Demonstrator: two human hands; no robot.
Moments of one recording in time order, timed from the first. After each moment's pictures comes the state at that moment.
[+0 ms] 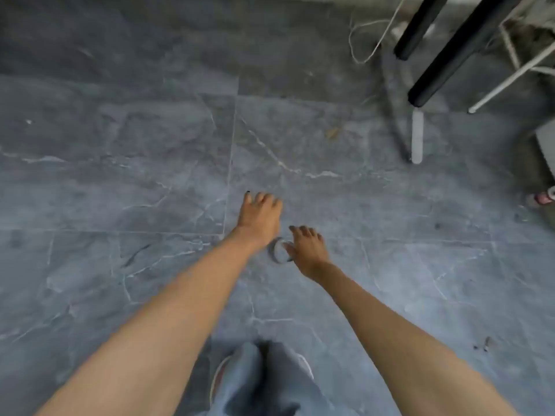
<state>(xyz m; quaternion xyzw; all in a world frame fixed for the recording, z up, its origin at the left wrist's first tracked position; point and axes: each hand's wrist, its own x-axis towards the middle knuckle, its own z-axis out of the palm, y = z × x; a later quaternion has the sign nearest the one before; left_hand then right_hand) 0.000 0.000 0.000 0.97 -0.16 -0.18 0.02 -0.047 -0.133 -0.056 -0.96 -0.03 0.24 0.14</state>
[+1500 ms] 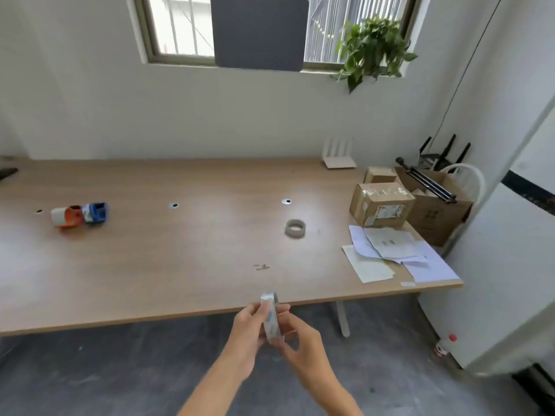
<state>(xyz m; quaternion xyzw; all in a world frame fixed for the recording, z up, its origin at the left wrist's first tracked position) -0.049 -0.066 0.678 0.60 0.11 -0.19 0.77 -0.082 -0.191 0.648 -0.84 -0.06 -0.03 0.54</state>
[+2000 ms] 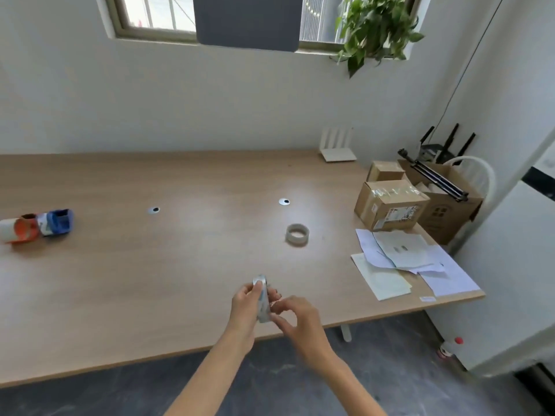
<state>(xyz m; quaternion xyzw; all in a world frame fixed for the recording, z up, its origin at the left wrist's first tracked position) 0.126 -0.063 0.639 0.61 0.17 -0.14 0.76 0.086 -0.185 0.608 -0.90 -0.05 -0.07 0.43</state>
